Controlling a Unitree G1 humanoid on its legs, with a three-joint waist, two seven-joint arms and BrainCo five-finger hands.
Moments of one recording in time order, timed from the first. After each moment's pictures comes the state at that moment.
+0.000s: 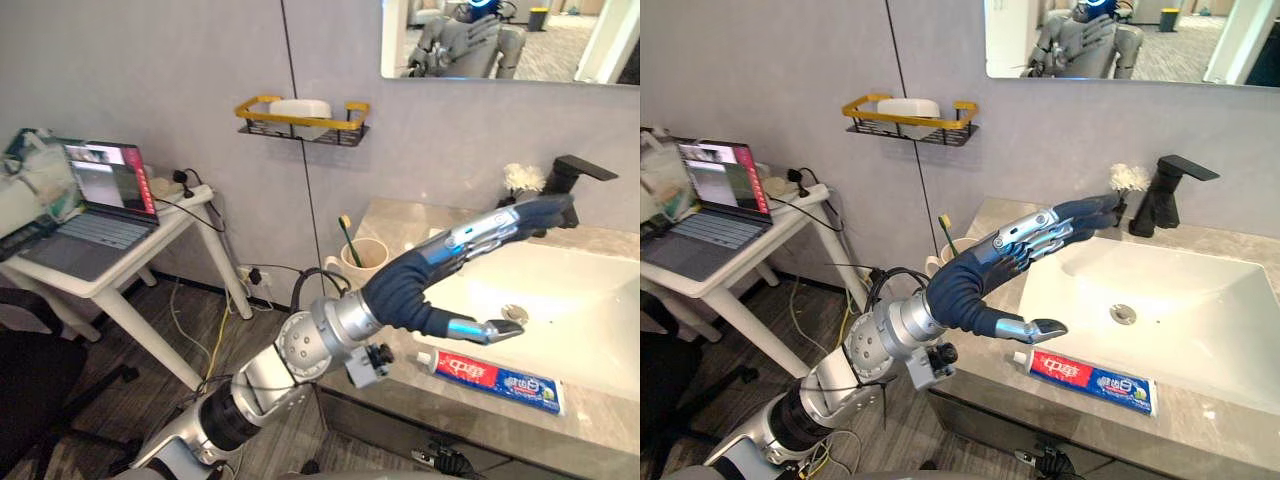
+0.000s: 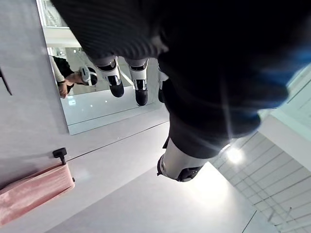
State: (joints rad) left arm -0.41 0.22 -0.74 -0.47 -0.30 -0.18 -0.10; right arm 0.09 -0.04 -0.17 1.07 0.12 -0.06 -0.01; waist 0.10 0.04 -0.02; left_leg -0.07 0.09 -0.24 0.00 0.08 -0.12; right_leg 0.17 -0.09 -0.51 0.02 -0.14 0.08
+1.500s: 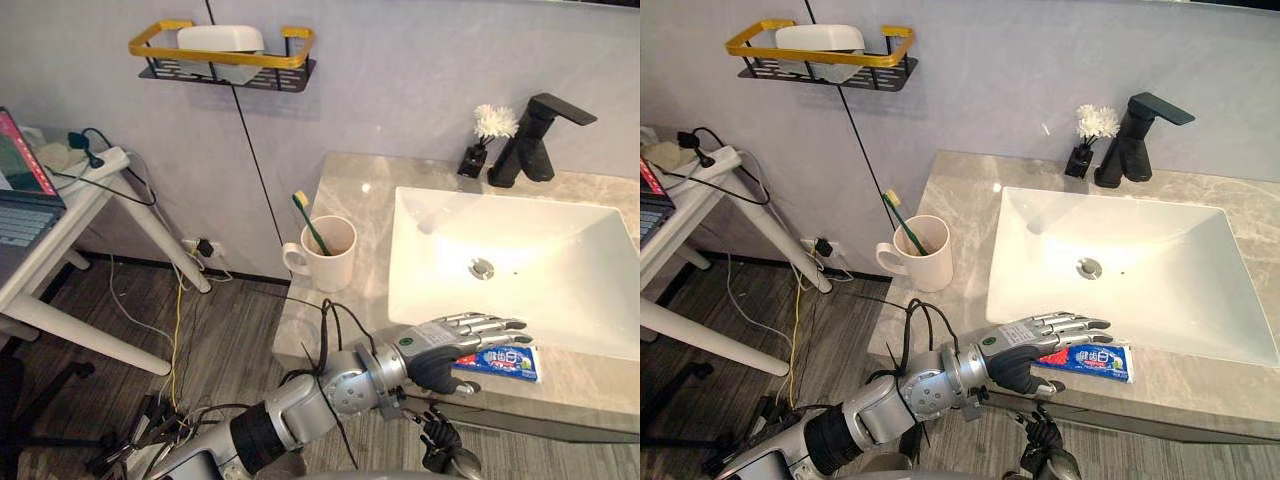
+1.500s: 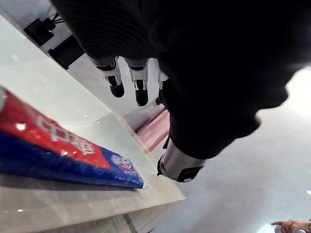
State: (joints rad) left arm -0.32 0.18 -0.93 -0.08 0.45 -0.17 -0.08; right arm 0.09 0.02 -0.16 0.97 0.34 -0.11 0.01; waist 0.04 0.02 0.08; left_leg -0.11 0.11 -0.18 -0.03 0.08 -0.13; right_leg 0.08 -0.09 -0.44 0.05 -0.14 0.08
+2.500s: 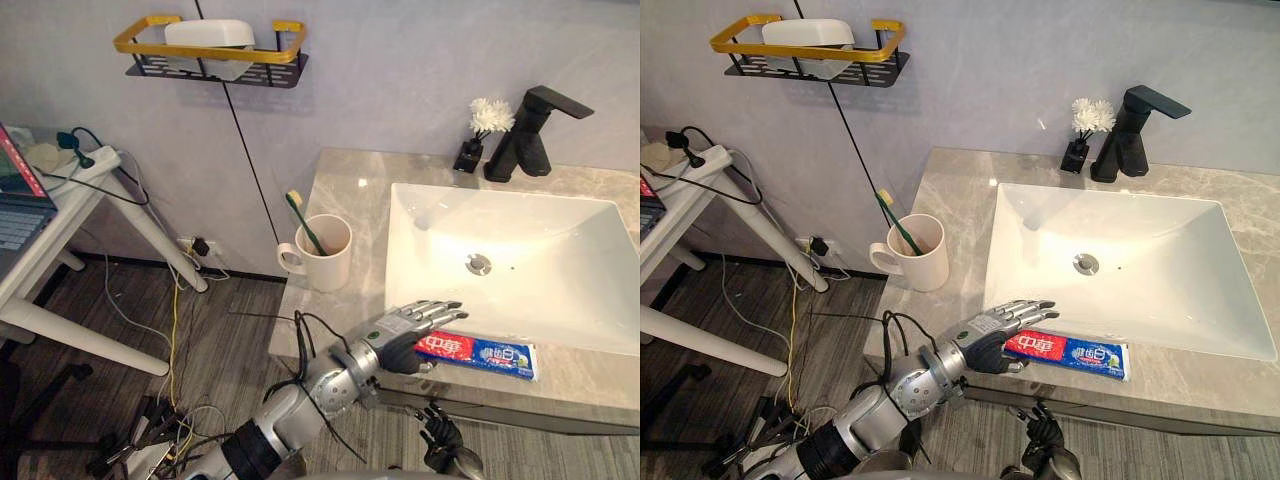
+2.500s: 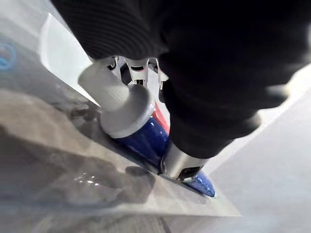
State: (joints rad) left arm -0.17 0.17 -0.77 -0.04 0.61 -0.15 -0.06; right arm 0.11 0.01 -0.16 0.92 0.38 -0.11 0.03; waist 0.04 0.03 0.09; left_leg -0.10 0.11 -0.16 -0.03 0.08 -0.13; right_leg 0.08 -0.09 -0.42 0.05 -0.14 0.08
